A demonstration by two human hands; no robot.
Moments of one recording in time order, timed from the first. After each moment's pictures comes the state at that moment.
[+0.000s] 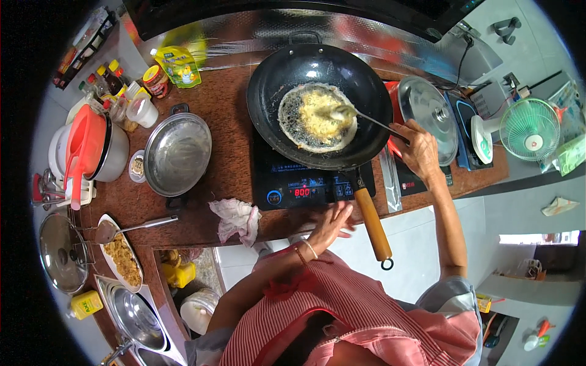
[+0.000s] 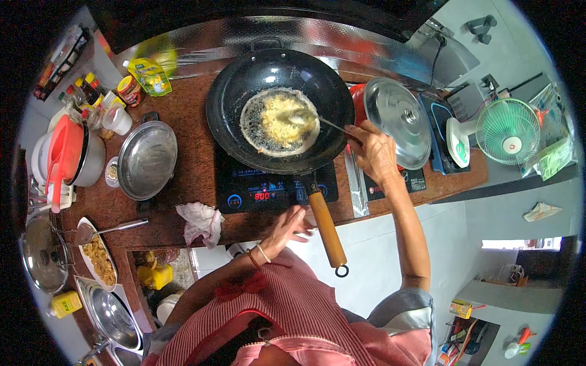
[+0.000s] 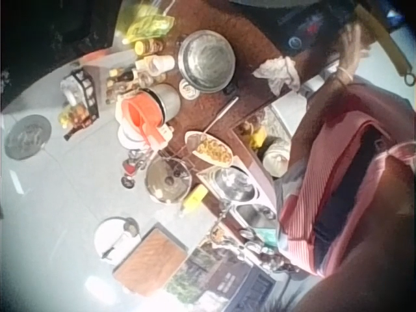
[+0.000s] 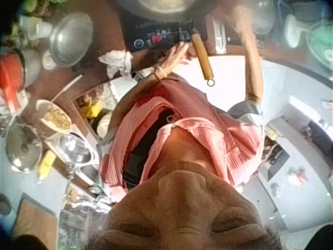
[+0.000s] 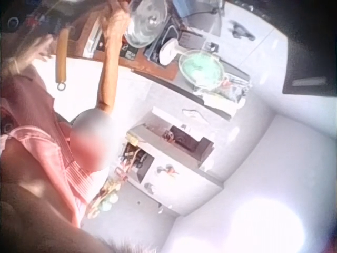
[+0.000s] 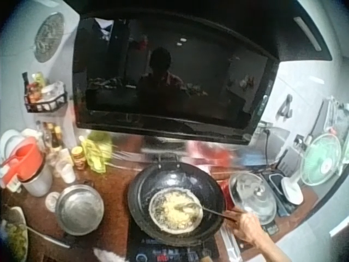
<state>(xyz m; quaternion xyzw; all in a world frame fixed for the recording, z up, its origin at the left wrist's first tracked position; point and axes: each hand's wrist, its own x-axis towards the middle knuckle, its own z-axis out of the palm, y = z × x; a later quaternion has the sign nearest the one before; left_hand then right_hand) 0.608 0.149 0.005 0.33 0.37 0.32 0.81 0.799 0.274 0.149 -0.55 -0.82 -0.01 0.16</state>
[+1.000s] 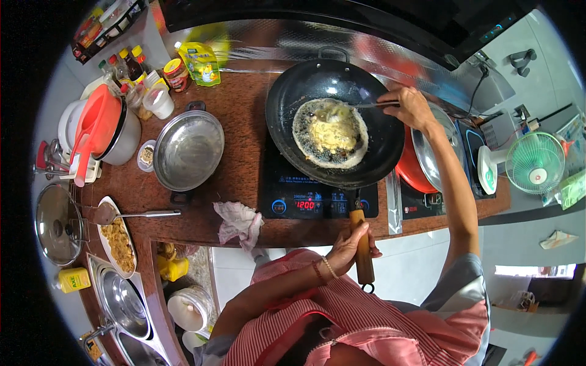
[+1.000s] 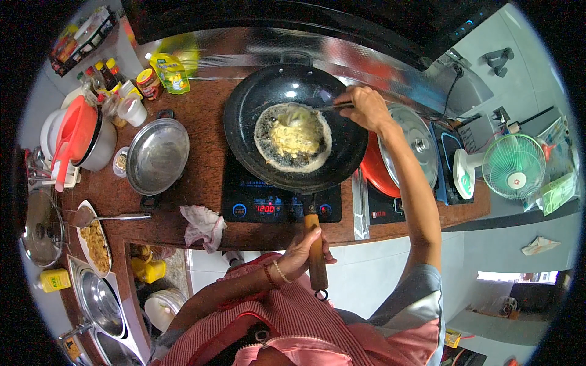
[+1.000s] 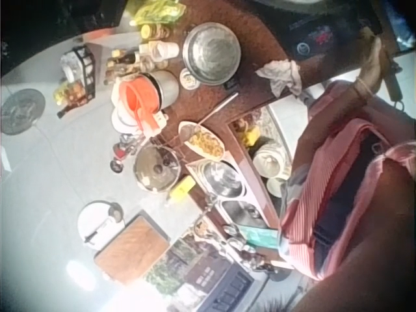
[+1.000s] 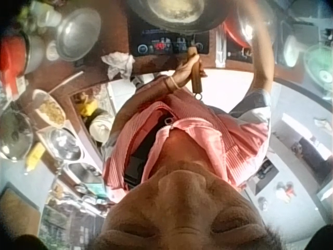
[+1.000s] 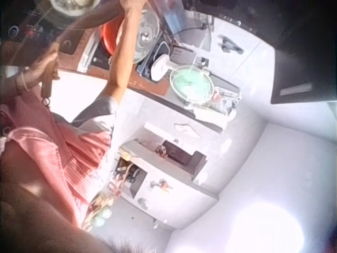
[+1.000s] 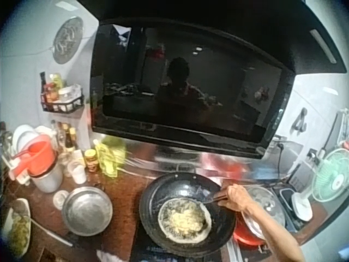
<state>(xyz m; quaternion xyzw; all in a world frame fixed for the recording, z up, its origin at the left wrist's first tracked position) 0.645 0.138 0.040 0.09 0.24 0.41 0.87 0.770 0.418 0.168 -0.47 -0.88 0.03 0.02</state>
